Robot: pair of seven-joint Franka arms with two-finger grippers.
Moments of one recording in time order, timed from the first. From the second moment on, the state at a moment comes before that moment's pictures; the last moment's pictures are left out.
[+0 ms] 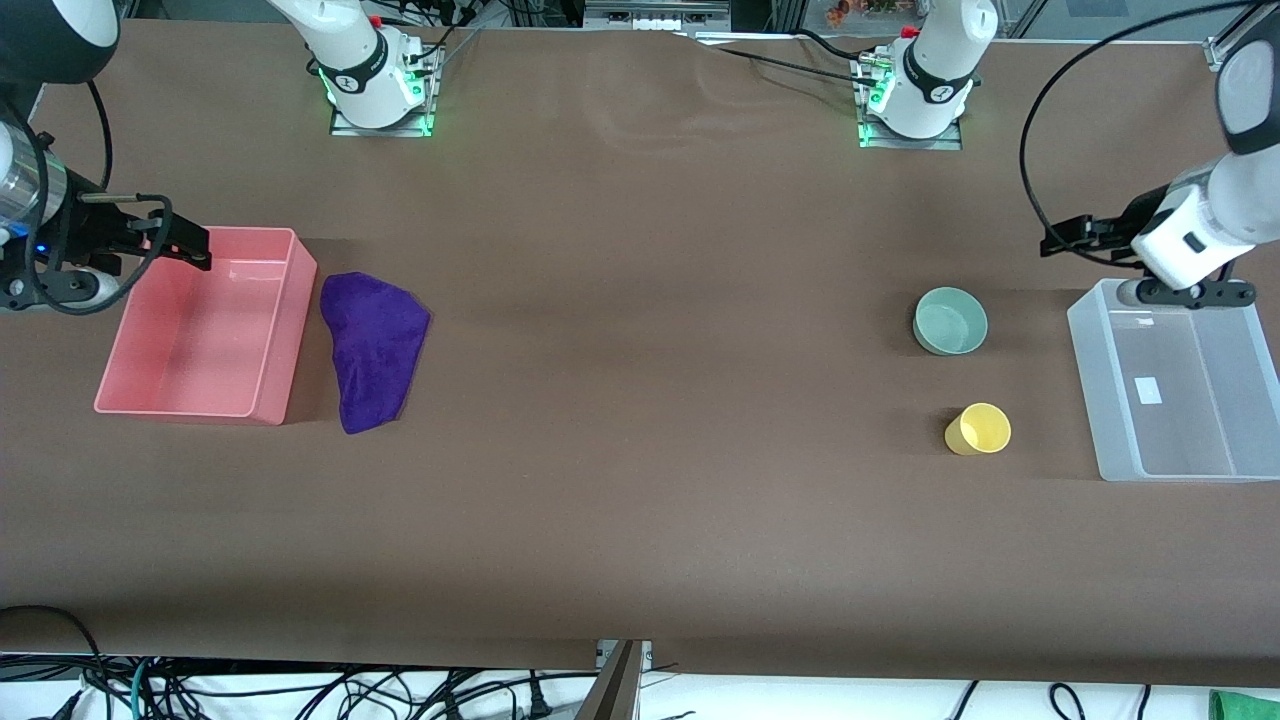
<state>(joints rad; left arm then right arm) 0.00 0.00 0.09 -1.95 -0.04 1.68 0.09 -0.02 0.13 0.09 -1.52 -0.07 1.51 -0.03</state>
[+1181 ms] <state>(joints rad) 0.05 0.34 0.06 -2.22 -0.12 2.27 0.17 -0.02 0.20 0.16 -2.02 -0.04 2.01 0.06</state>
